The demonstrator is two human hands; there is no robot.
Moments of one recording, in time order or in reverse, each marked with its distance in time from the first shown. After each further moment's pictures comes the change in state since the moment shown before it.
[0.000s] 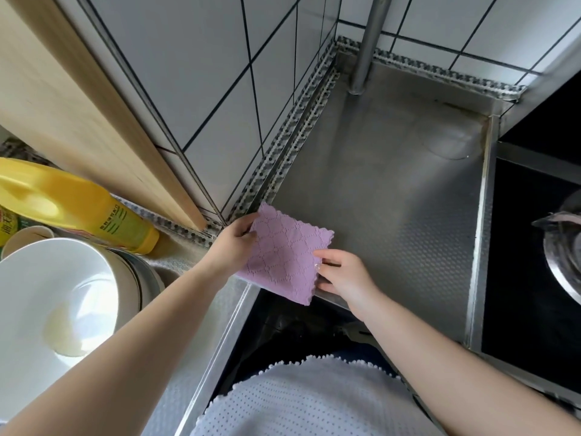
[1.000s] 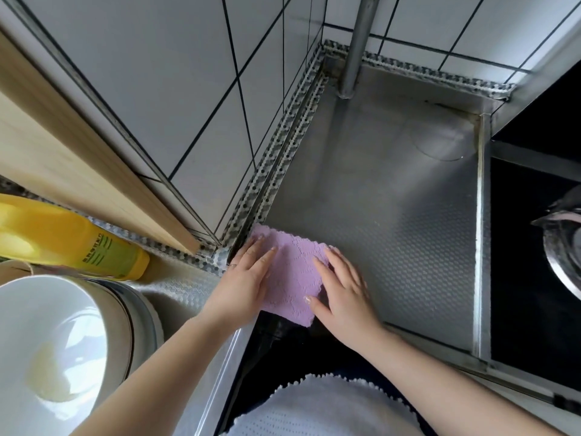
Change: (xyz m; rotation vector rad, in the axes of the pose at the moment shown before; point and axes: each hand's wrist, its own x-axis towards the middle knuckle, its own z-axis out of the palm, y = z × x) left_hand 0.003 -0.046 0.018 0.665 -0.097 0.491; right_hand 0.013 0.043 -0.001 -1.032 0.219 -0.636
